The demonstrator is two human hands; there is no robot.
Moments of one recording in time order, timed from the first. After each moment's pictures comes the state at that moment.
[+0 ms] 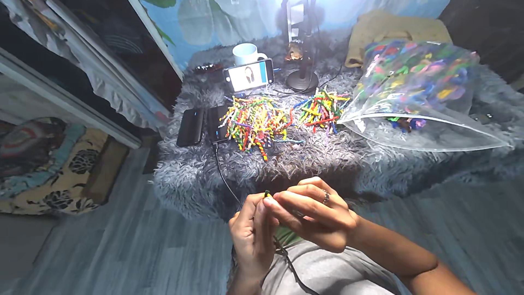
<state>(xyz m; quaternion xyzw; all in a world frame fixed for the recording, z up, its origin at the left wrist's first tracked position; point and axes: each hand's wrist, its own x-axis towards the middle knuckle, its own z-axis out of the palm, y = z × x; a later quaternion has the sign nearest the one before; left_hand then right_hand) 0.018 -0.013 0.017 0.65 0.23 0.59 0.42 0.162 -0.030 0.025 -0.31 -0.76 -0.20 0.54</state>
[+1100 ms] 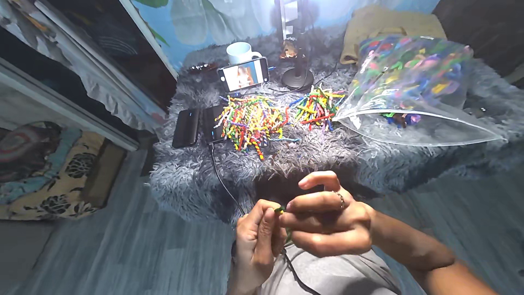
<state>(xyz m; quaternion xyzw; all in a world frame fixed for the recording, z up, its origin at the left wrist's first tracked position) 0.011 -0.021 0.020 0.65 0.15 0.50 0.56 0.184 -0.042 0.039 -0.22 -0.81 -0.06 0.55</state>
